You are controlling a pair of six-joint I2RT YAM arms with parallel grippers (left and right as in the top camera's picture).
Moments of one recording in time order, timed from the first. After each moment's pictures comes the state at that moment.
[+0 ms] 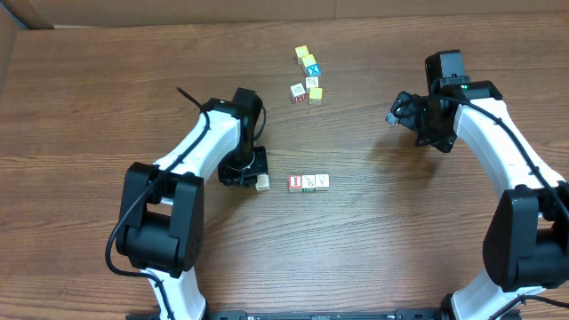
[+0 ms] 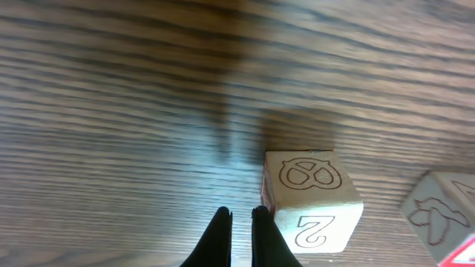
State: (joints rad) left arm -0.28 1.97 1.34 -1.06 0.09 -0.42; right arm 0.09 1.83 1.38 -0.83 -0.06 0.59
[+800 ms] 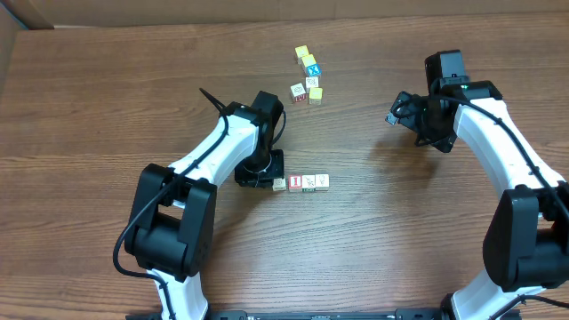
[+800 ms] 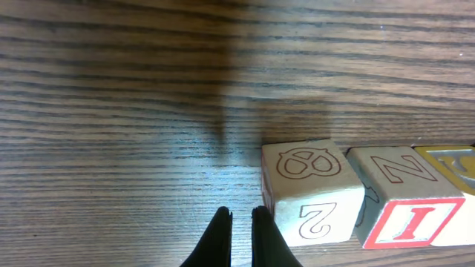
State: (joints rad) left arm -0.37 1.97 1.34 -1.02 0.12 -0.42; right arm 0.09 1.83 1.38 -0.83 -0.06 0.59
